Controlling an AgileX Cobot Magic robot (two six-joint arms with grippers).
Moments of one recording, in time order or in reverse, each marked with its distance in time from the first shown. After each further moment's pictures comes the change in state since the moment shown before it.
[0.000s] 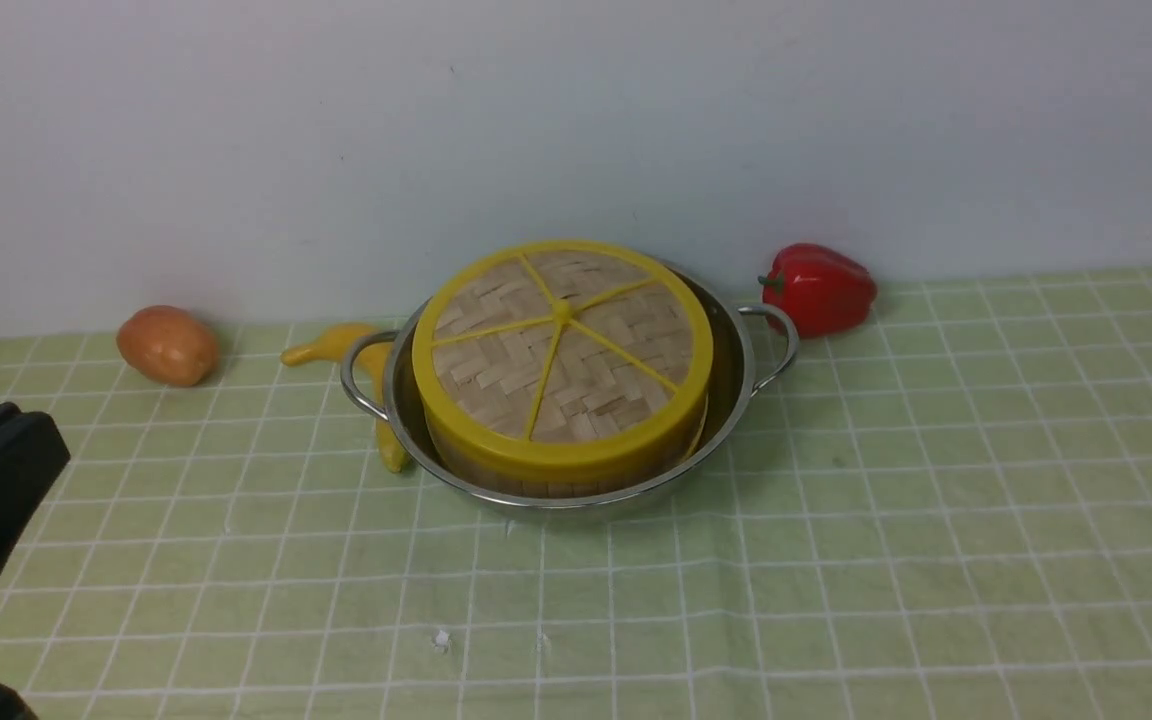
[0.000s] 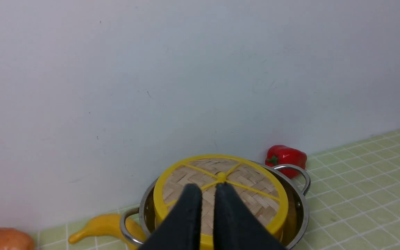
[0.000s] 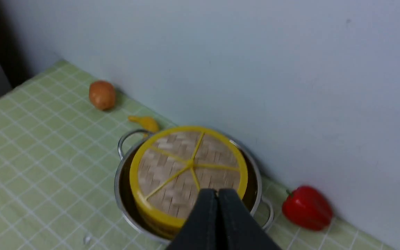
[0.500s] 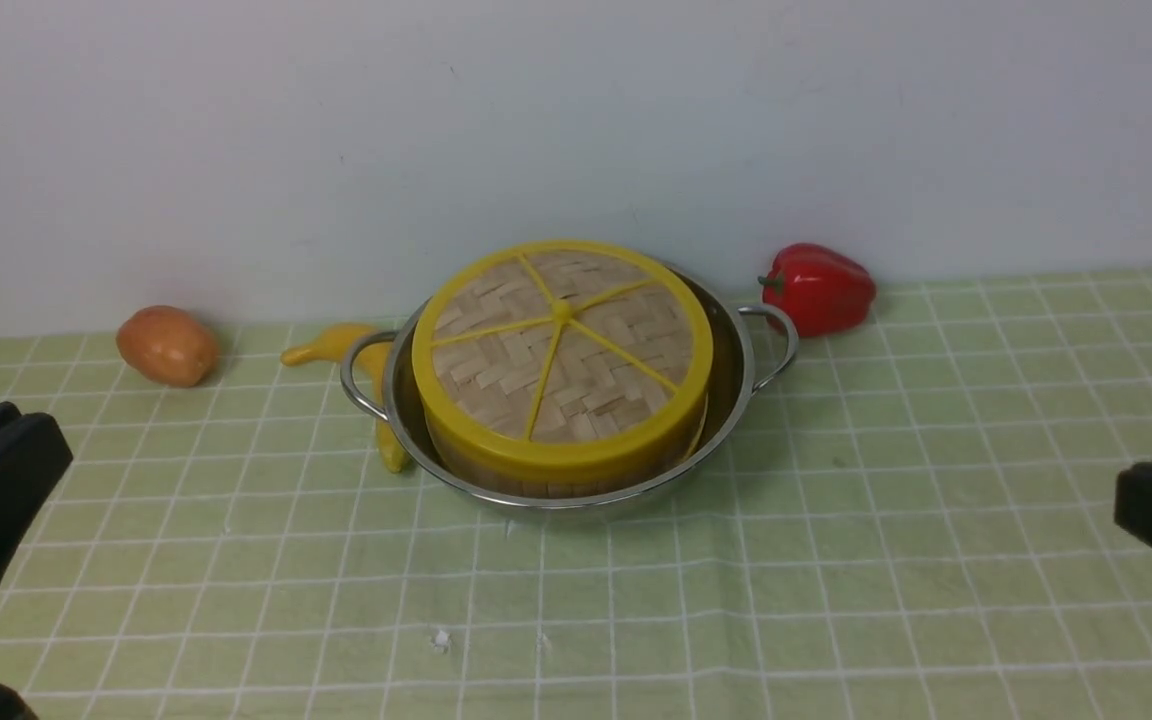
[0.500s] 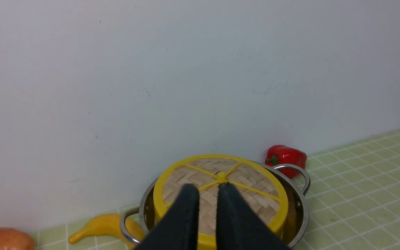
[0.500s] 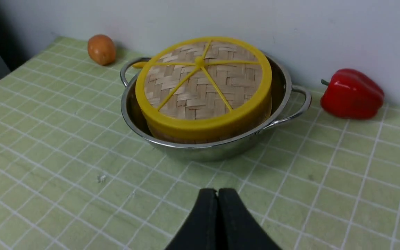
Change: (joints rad) right arm 0.000 -0.475 1.010 -0.007 -0.581 0.211; left arm 0.000 0.000 0.000 0.000 0.000 0.000
